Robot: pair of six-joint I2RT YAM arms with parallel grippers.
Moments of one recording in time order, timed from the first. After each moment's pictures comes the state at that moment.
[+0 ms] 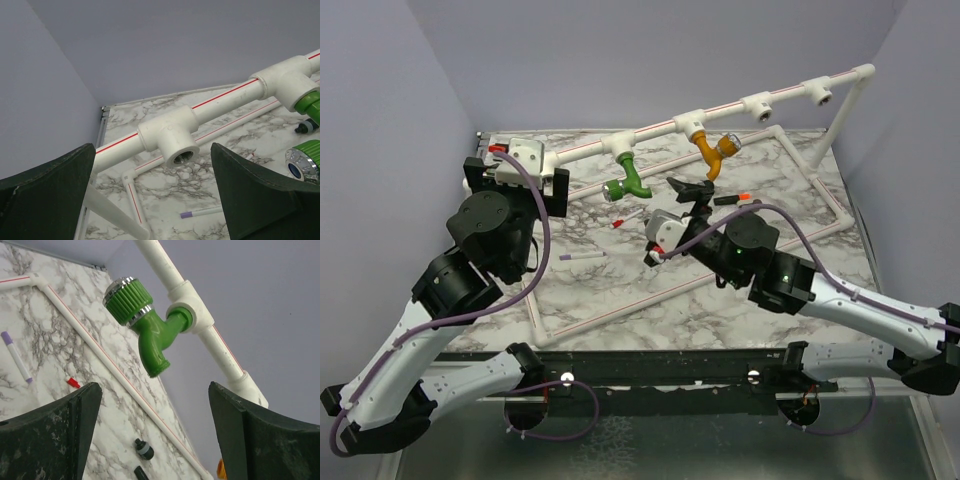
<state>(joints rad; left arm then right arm) -0.82 0.87 1.38 -0.52 -0.80 0.18 1.15 1.15 1.14 0.02 0.31 -0.87</state>
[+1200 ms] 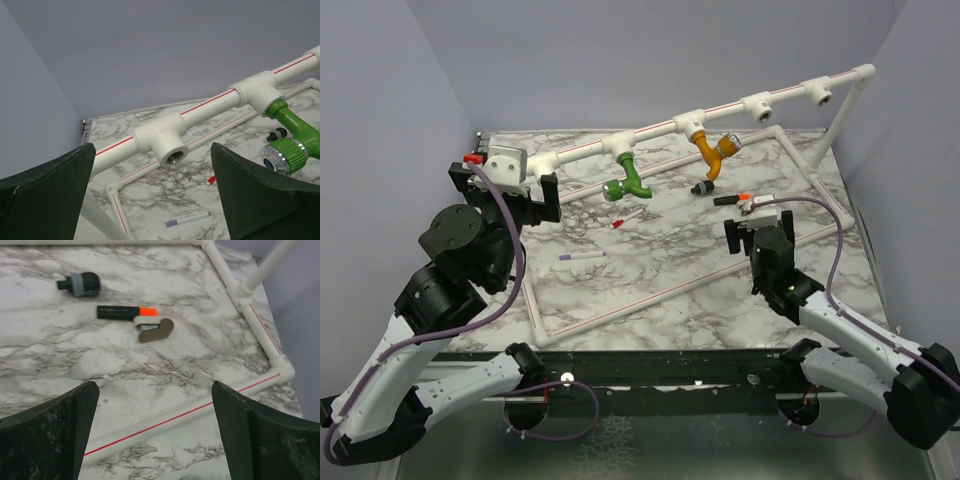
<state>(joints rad) -0.82 0.81 1.38 -0.50 -0.70 0.16 0.61 0.94 0.51 0.16 0.64 -0.15</state>
